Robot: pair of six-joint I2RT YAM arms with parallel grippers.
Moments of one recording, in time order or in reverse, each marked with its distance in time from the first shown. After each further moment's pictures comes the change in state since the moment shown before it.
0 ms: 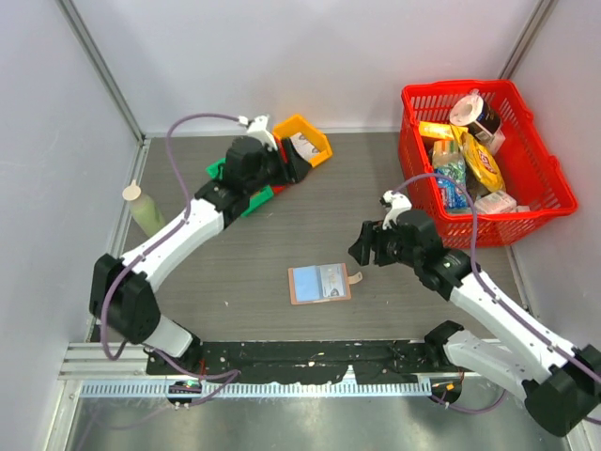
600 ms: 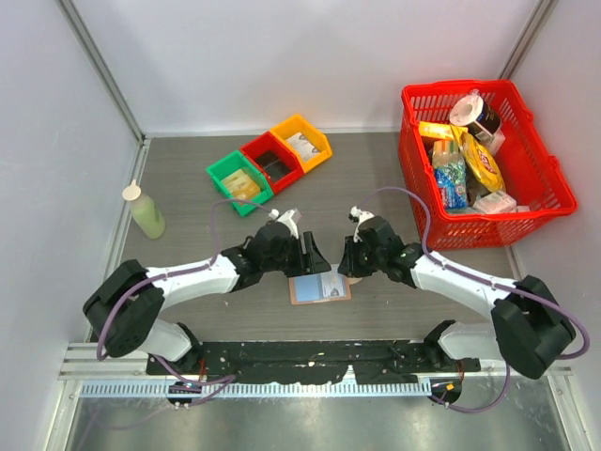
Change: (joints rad) left arm -0.312 -0.154 -0.633 0.156 0.121 -0.338; right arm 0.106 0.377 -0.049 0.168 -0.050 0.098
